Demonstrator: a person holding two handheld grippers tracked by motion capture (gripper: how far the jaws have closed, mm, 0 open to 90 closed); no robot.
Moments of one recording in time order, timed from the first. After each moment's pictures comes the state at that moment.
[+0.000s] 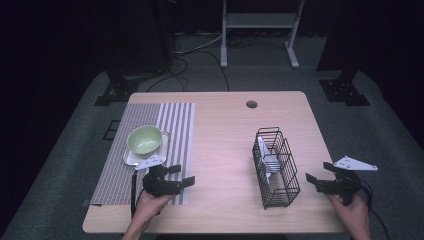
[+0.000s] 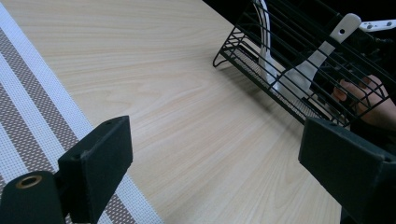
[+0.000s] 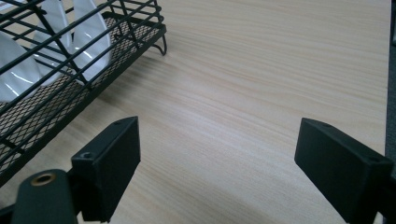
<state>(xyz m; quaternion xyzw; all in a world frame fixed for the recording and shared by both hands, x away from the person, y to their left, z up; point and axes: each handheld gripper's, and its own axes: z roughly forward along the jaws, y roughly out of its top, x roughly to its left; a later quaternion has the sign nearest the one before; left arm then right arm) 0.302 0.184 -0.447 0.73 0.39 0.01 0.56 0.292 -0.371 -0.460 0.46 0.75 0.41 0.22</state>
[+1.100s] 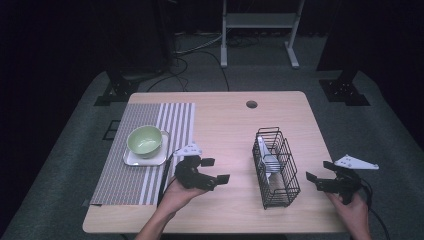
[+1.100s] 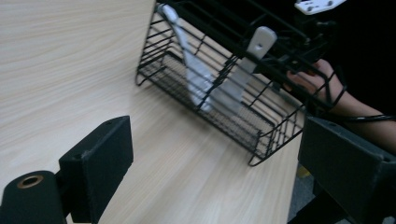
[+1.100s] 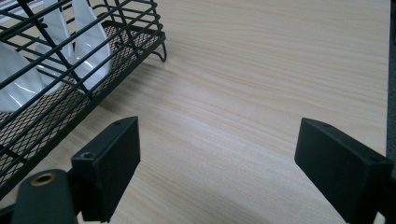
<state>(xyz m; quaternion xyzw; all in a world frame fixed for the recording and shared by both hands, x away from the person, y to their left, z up) 0.308 0.086 -0.392 0.79 0.31 -0.02 0.53 0.294 -0.372 -0.458 0.47 0.75 0.42 0.21</state>
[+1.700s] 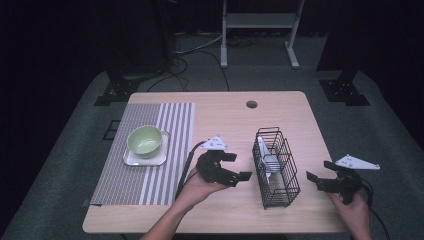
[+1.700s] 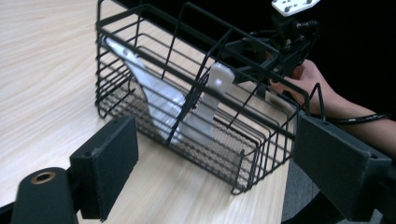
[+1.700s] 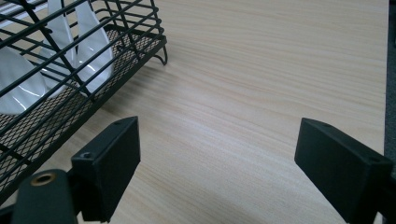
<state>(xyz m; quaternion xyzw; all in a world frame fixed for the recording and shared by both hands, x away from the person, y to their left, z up) 0.316 0.032 -0.371 0.81 0.26 -0.02 0.52 0.293 -0.373 -0.456 0.47 0.75 0.43 0.21</state>
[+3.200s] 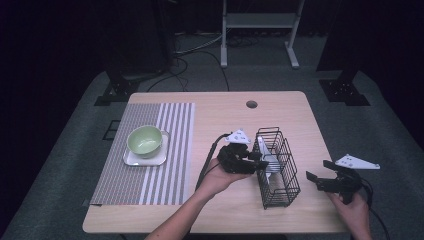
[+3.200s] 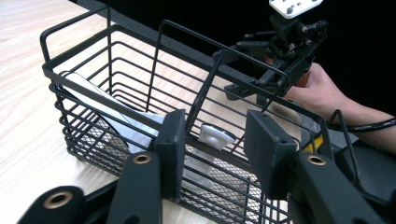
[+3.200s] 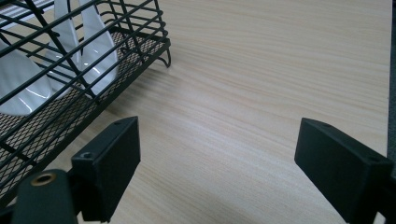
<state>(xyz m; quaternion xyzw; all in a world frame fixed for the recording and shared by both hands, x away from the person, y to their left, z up) 0.336 -0.017 -0.371 0.83 0.22 -0.02 0.52 0.293 -0.372 -0.454 0.46 0.75 0.43 0.21</state>
